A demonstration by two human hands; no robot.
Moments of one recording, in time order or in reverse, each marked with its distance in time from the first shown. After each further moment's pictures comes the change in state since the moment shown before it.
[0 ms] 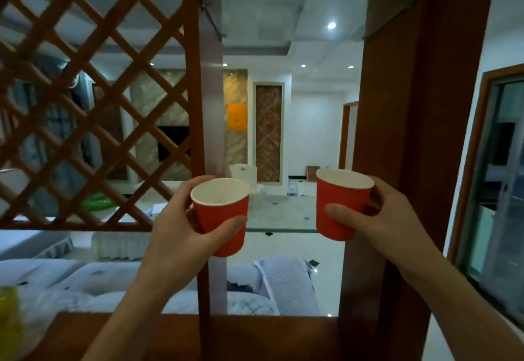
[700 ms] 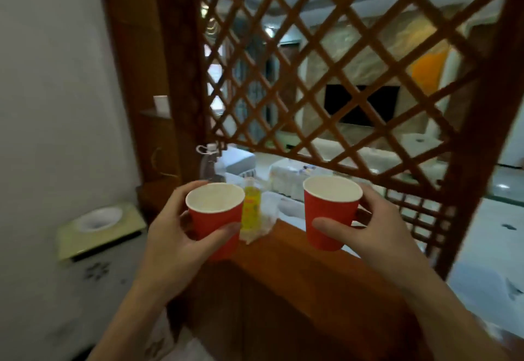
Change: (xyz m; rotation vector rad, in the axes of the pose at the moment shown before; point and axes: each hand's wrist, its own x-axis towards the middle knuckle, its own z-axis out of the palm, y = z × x) left_hand -0.194 0.021 -0.287 0.497 0.486 -0.253; right_hand -0.100 -0.073 0.324 0.312 -0.567 -0.090
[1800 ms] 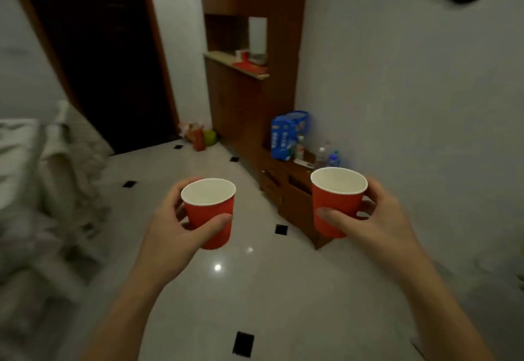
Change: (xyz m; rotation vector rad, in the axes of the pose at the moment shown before) left_hand -0.391 0.137 -0.145 0.921 1.553 -0.587; right_hand -0.173 -0.171 0.402 0.799 -1.541 -0.492
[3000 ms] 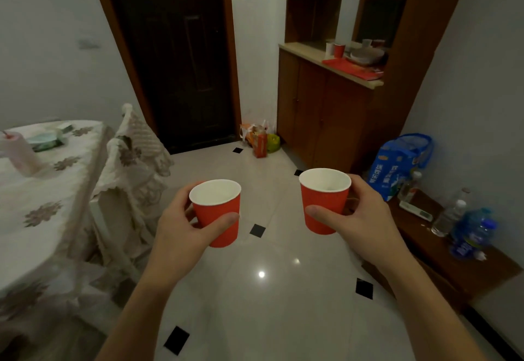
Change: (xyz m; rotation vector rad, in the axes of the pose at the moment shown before) left_hand 0.397 -0.245 -0.210 0.108 0.214 -0.179; right_hand 0.407 0.021 0.428 0.075 -0.278 -0.031
